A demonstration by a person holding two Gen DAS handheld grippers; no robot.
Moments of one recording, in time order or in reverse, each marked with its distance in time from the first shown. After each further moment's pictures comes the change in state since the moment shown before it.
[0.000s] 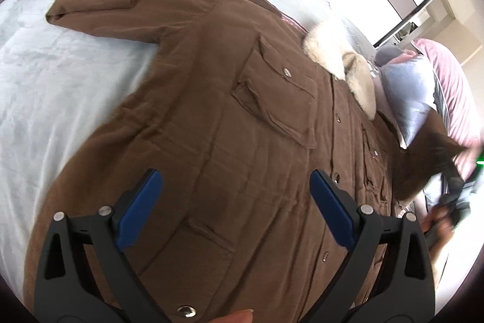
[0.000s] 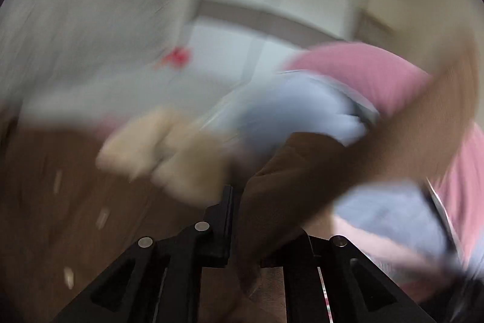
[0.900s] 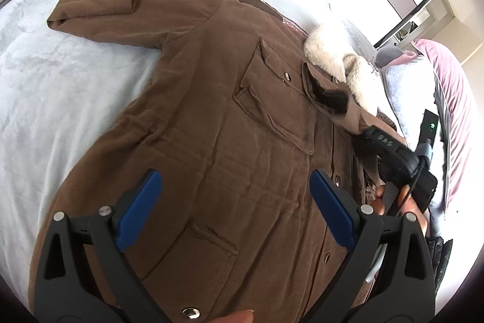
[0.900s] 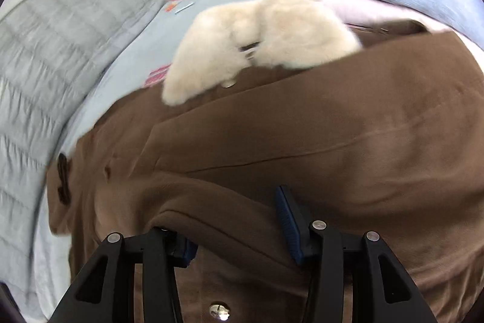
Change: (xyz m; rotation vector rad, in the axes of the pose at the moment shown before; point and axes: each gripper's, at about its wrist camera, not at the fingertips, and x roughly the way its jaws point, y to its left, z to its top) left arm -0.003 0.001 0.005 0.010 -0.008 -0.001; right arm 0.077 0.072 -0.012 0.585 0.400 0.488
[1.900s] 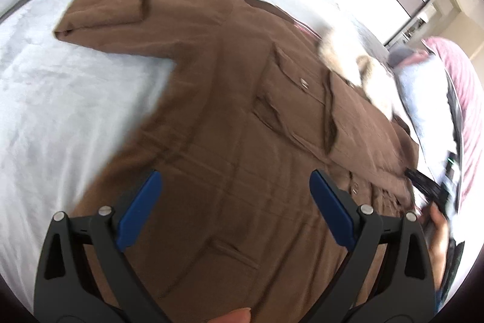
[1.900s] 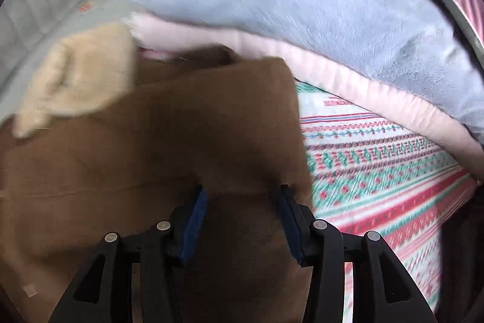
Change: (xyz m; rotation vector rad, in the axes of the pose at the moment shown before) left arm 0.004 0.013 0.013 0.011 -0.034 0.082; right arm -0.074 -0.171 0.027 0.021 -0.056 -0.406
